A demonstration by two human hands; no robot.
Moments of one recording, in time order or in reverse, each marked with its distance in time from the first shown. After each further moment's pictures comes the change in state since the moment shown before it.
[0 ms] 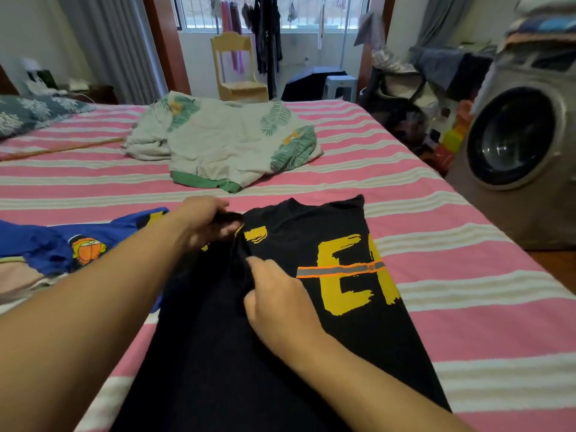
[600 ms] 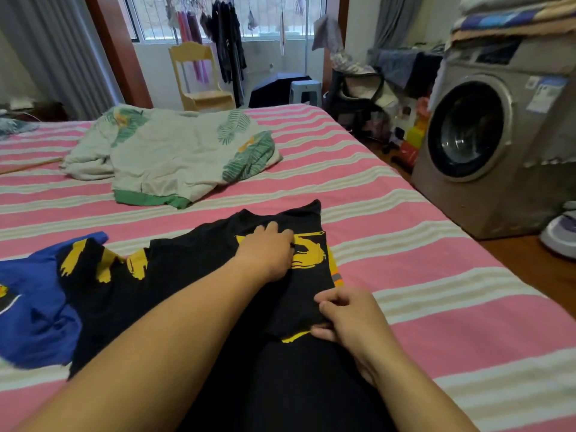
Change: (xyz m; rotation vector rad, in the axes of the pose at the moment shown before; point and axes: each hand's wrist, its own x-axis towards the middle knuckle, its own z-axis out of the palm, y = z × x) left_hand 0.028 -0.061 0.187 1.612 -0.148 0.653; right_hand -0.036 0.126 -0.093 0.810 0.055 0.999
